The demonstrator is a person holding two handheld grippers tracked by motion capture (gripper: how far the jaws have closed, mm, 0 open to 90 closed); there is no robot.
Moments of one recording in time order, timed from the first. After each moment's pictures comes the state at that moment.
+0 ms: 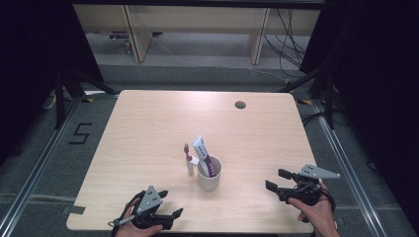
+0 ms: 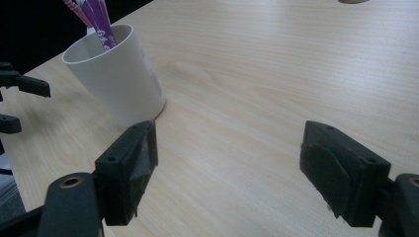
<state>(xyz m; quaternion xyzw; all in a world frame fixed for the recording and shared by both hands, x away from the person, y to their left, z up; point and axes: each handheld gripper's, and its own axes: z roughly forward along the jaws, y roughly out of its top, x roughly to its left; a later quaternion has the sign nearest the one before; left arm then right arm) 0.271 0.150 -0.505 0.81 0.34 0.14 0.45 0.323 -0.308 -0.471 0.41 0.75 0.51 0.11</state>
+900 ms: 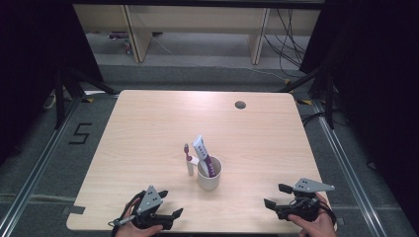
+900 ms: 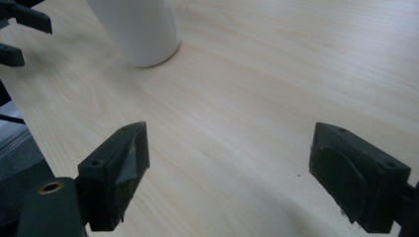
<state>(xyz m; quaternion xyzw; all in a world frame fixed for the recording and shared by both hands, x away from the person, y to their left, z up) 0.271 0.149 -0.505 0.81 0.34 0.14 0.45 0.293 -0.303 -0.484 0.40 0.80 0.45 0.10</state>
